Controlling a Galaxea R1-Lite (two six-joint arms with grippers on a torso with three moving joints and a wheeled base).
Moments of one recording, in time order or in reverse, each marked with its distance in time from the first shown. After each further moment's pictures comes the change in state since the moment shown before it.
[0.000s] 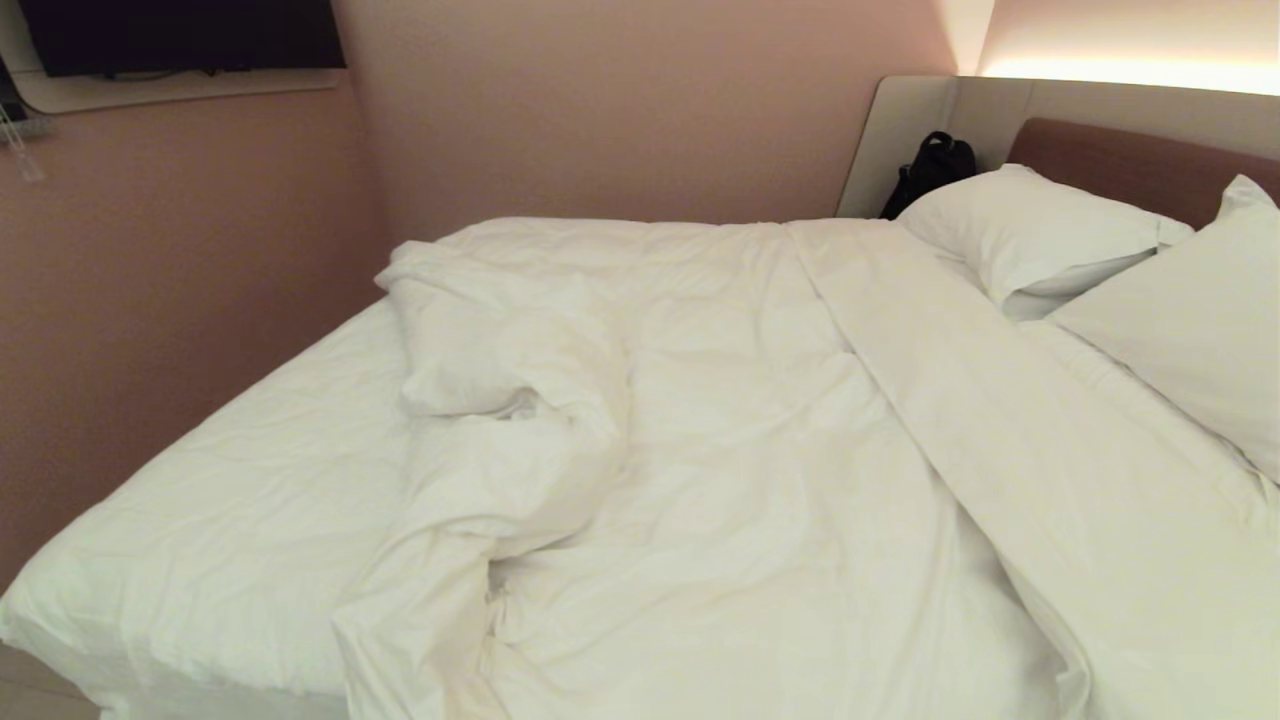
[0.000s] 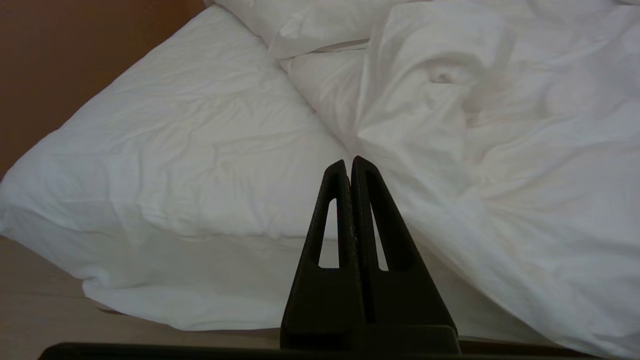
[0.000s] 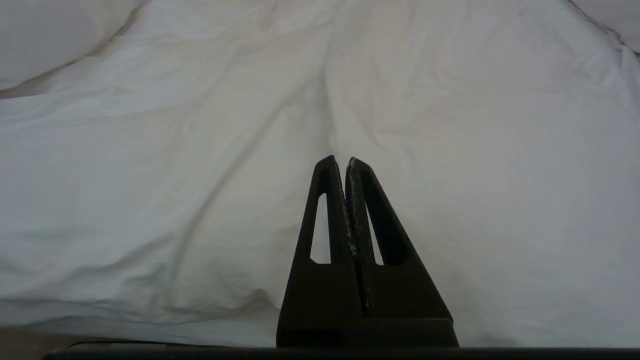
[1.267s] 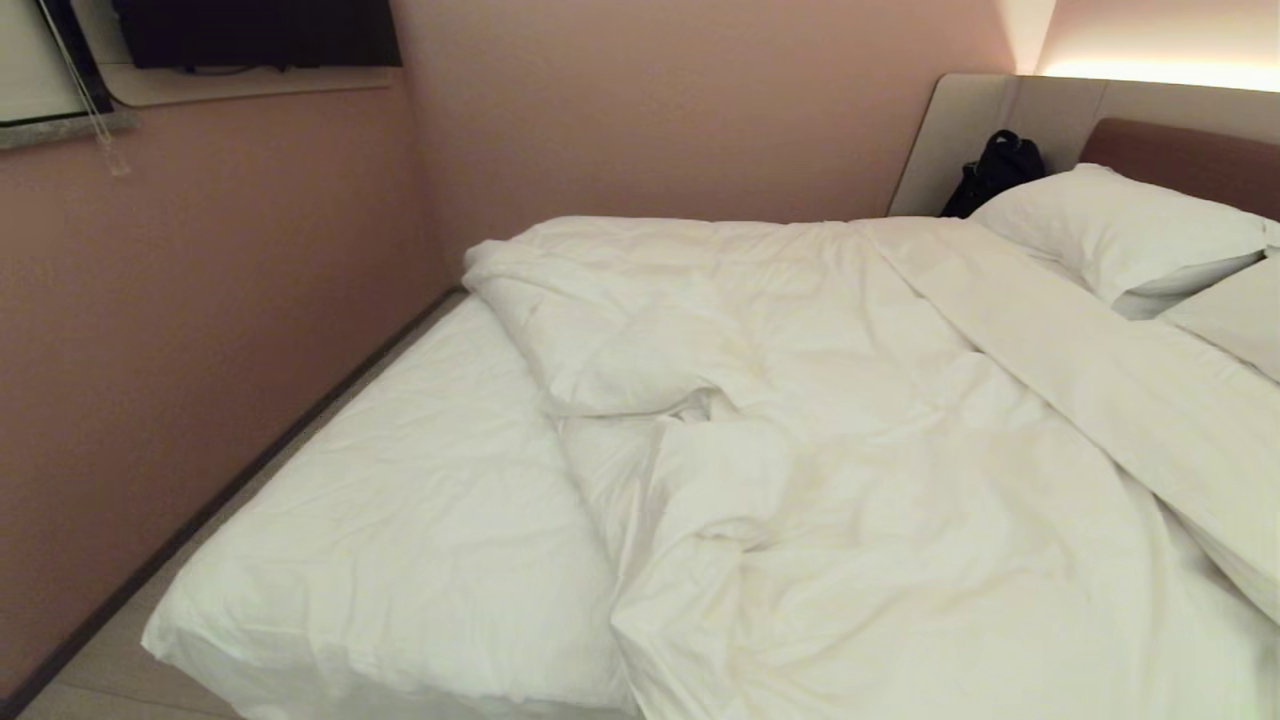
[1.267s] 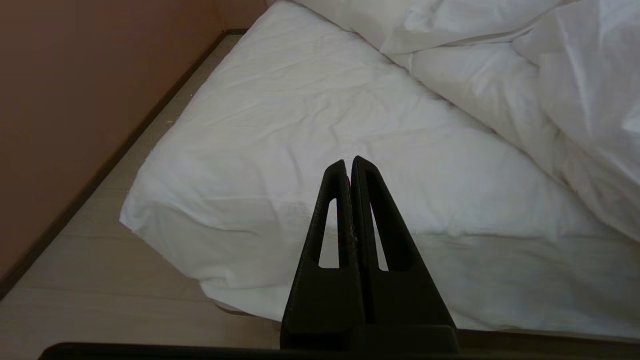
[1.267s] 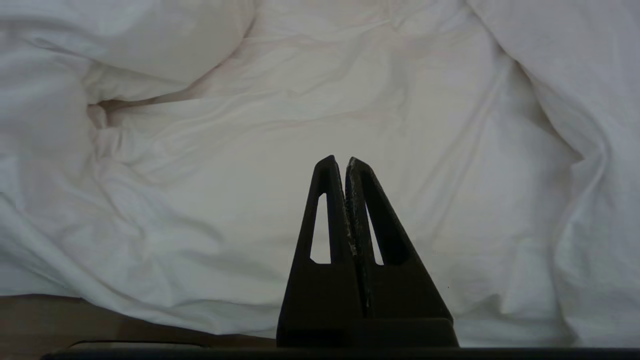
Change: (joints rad) left arm 0.000 0.000 -0.001 0.001 -0.001 0.001; right arm 0.000 0.000 0.000 0.000 0.000 0.000
